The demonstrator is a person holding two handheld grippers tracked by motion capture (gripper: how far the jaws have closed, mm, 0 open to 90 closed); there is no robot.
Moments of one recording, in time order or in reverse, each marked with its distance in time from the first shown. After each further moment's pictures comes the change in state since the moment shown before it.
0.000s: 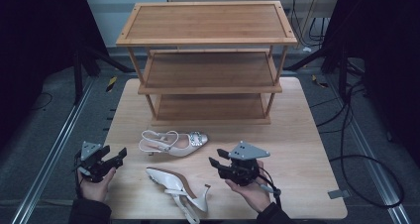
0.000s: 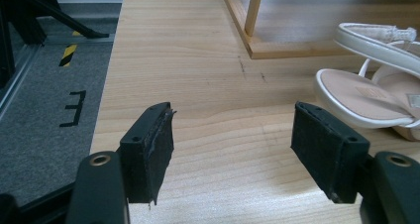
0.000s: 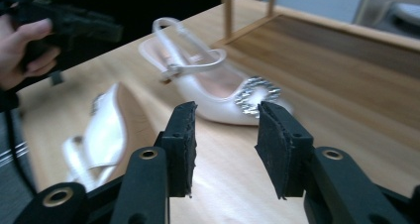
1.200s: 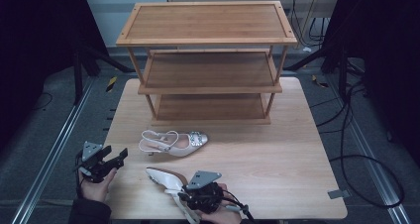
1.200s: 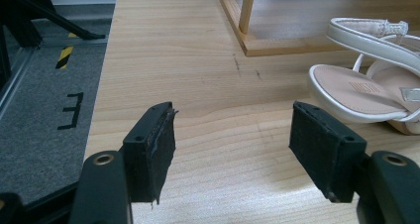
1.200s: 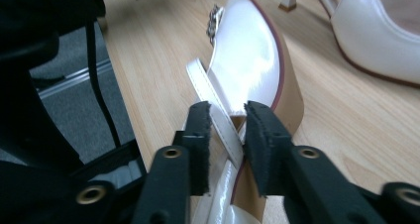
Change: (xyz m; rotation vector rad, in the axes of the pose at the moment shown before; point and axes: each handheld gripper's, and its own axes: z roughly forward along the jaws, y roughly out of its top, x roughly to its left) left arm -0.002 0.000 0.001 0.006 -0.012 0.020; right arm 0.076 -0.035 0.059 0.225 0.225 -0.102
